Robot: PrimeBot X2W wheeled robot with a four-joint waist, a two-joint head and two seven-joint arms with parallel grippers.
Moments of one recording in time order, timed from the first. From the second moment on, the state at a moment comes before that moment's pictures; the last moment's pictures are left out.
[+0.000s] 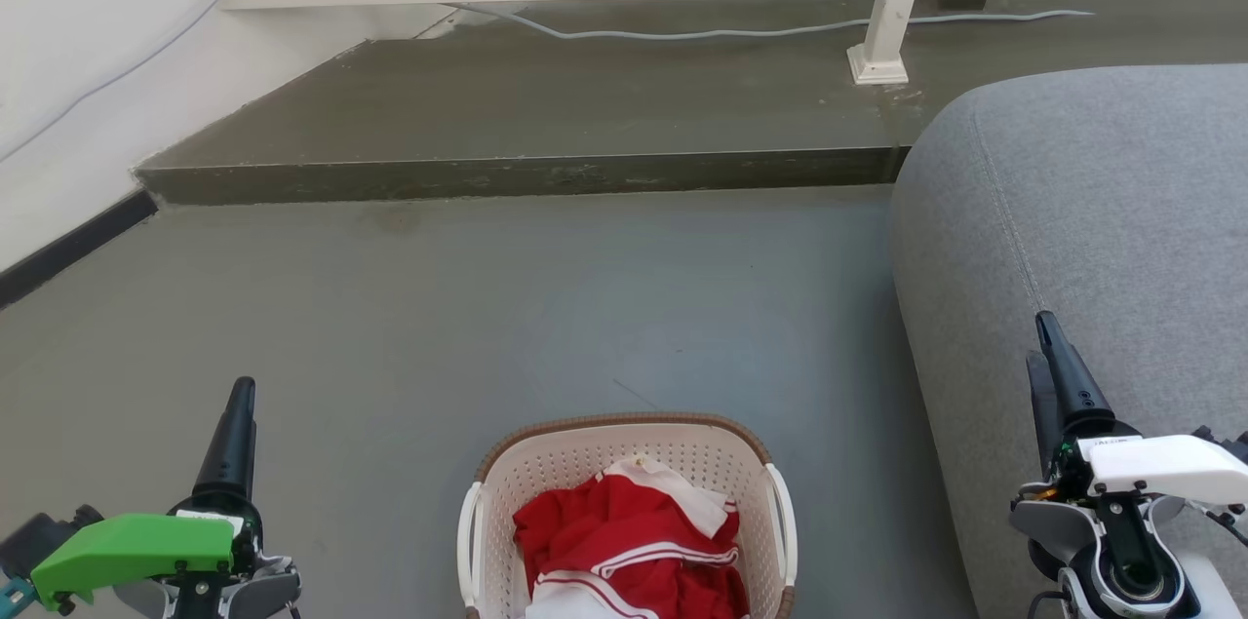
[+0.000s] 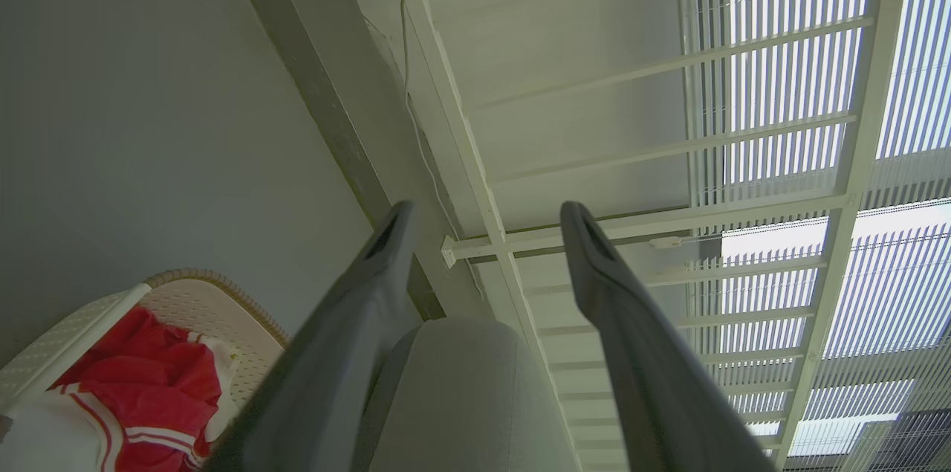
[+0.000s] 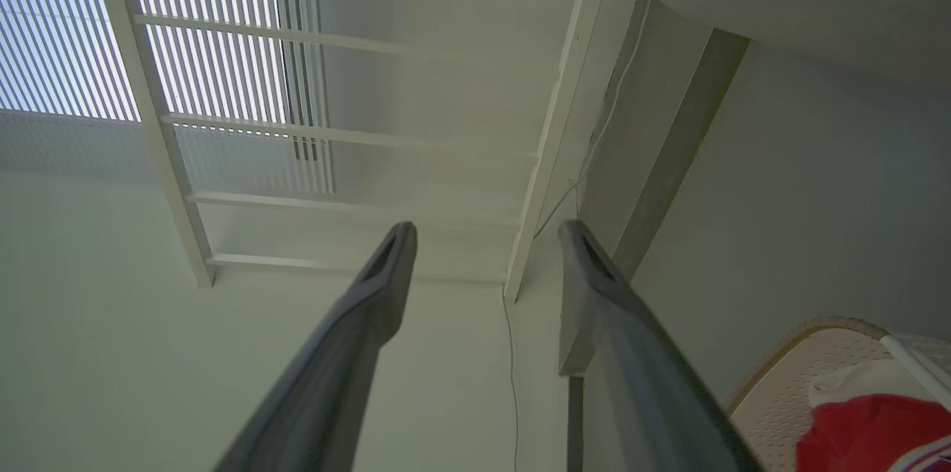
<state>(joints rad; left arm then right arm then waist) -0.02 0.06 0.05 0.22 -1.48 -0.12 0.04 -0.01 -0.04 -0.03 0.24 1.45 0.11 0.01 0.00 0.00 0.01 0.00</state>
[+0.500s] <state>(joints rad) -0.02 0.15 -0.05 0.18 -1.25 -0.12 -0.04 -0.01 -0.06 0.02 0.19 1.22 0.11 -0.04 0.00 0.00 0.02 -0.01</state>
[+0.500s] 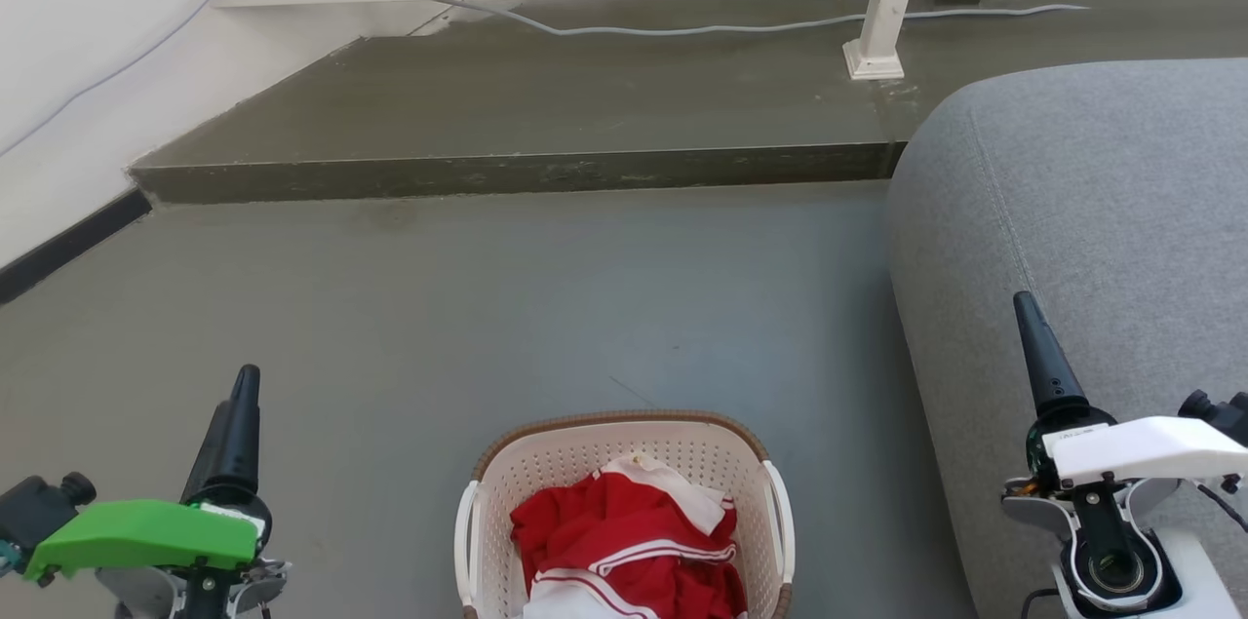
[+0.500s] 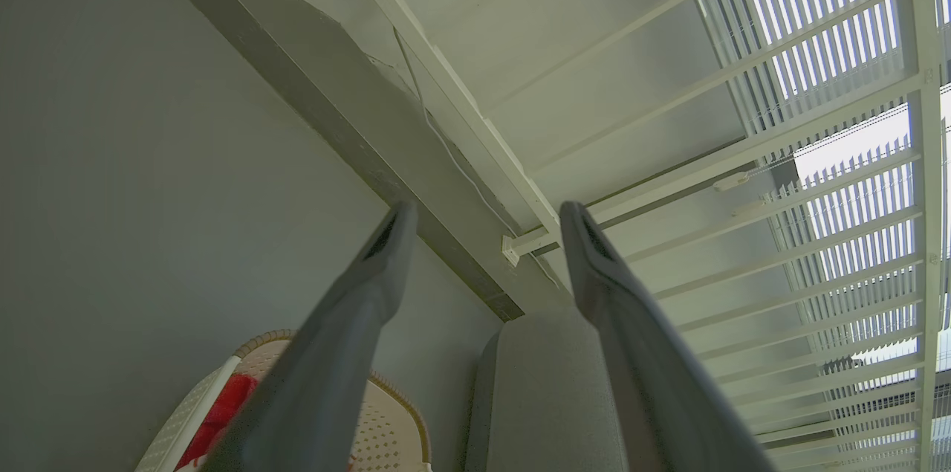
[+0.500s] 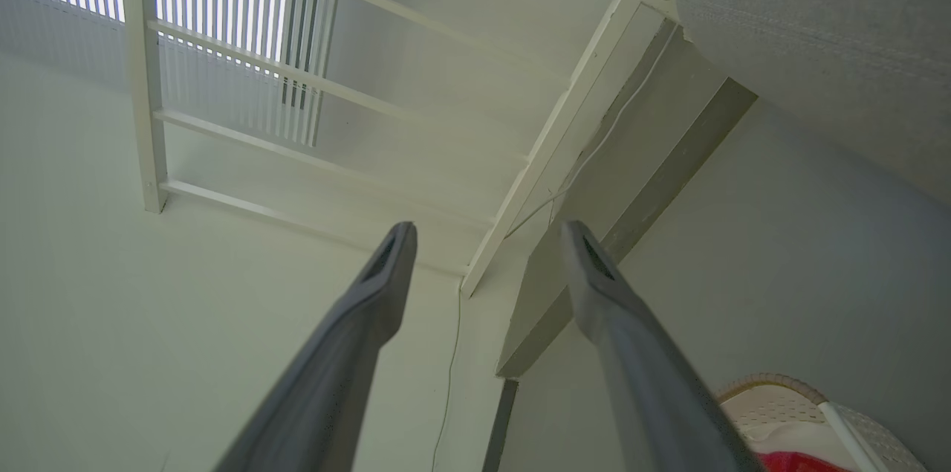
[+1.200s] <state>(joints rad) -0.02 0.18 -0.07 0.14 -0.88 -0.12 -0.12 -0.01 -0.09 0.11 0.16 0.82 0.10 -0.12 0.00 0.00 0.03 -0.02</state>
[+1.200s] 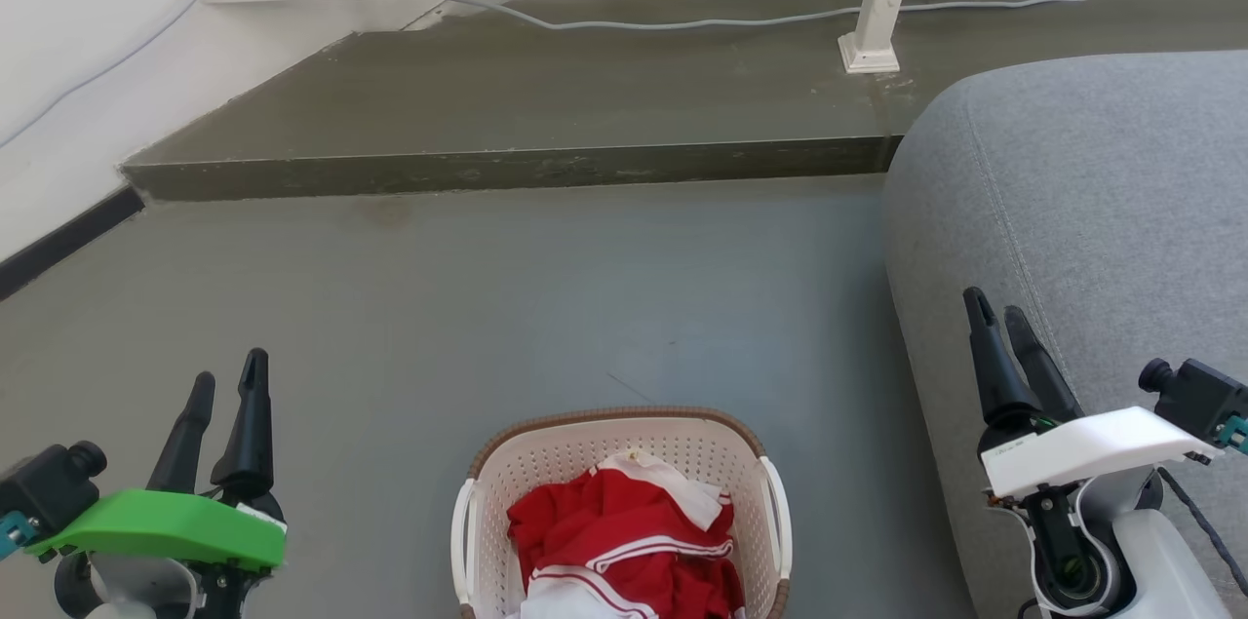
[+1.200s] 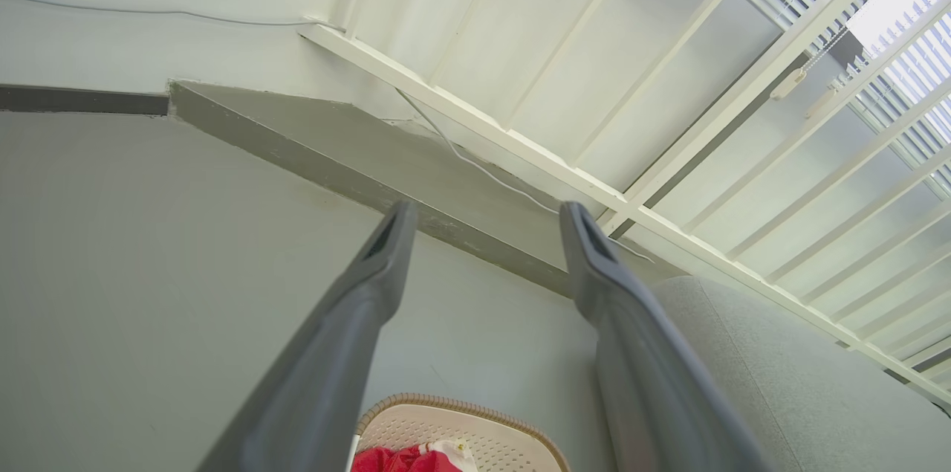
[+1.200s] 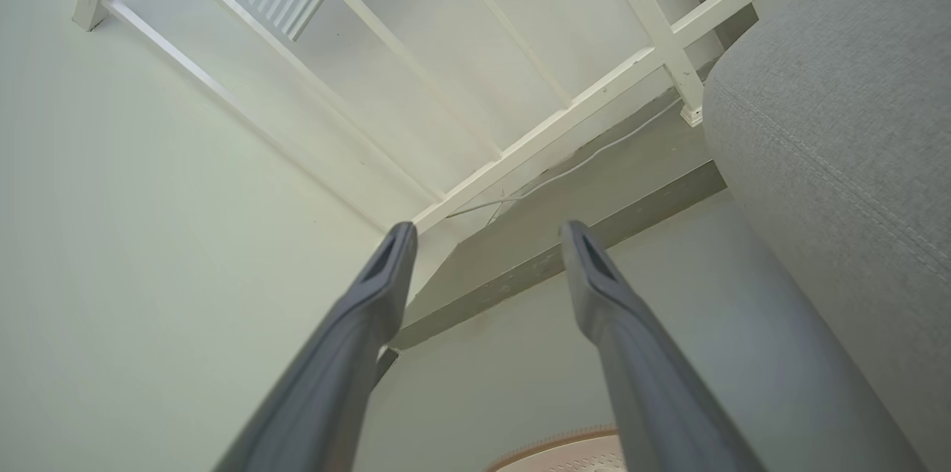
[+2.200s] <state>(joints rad) -0.02 0.18 -0.12 0.06 -0.49 -0.12 -0.22 -0.02 -0.08 0.17 0.10 0.38 0.08 -0.22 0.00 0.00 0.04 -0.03</state>
